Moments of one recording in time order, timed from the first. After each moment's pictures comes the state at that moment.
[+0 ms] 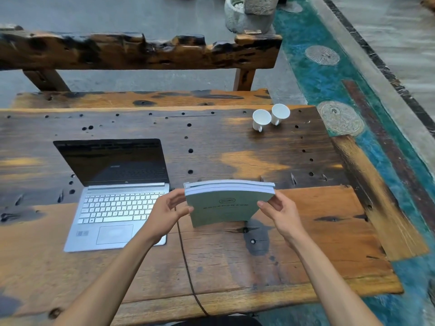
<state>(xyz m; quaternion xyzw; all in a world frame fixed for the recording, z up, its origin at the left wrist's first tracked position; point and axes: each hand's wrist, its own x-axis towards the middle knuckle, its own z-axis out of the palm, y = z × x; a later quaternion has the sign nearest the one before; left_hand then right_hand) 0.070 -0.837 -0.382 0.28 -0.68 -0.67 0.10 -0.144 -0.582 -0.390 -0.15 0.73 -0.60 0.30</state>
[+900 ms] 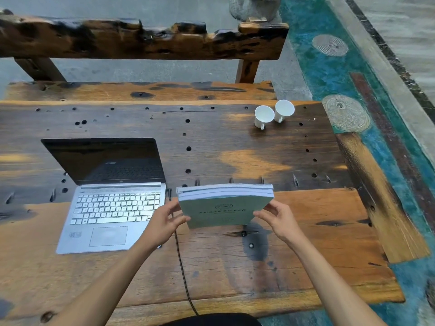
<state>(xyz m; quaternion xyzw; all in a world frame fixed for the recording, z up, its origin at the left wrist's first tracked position) 0.065 -0.841 -0.420 0.30 -0.75 -0.59 0.05 -0.170 -0.586 -0.415 -0.22 0.76 -0.50 0.36</state>
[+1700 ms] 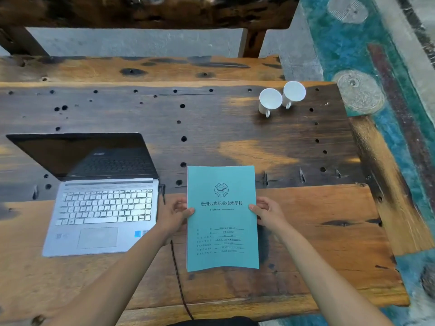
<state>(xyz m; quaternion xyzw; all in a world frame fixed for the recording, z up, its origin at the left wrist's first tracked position) 0.010 -0.839 -0.490 0.52 -0.50 -0.69 -0.02 -0.196 -0.622 -0.488 0.04 0.76 -0.46 0.46</state>
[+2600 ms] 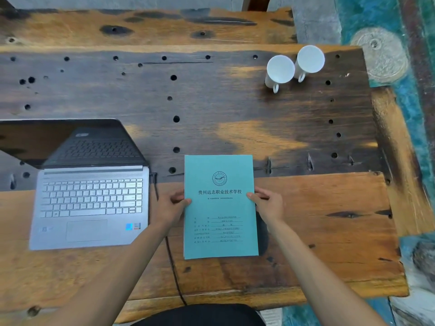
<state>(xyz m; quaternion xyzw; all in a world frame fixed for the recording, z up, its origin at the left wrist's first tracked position) -0.005 -0.842 -0.533 0.56 -0.56 -0.61 -0.06 -0.200 -0.628 -0.537 0.07 0.84 -0.41 0.34</state>
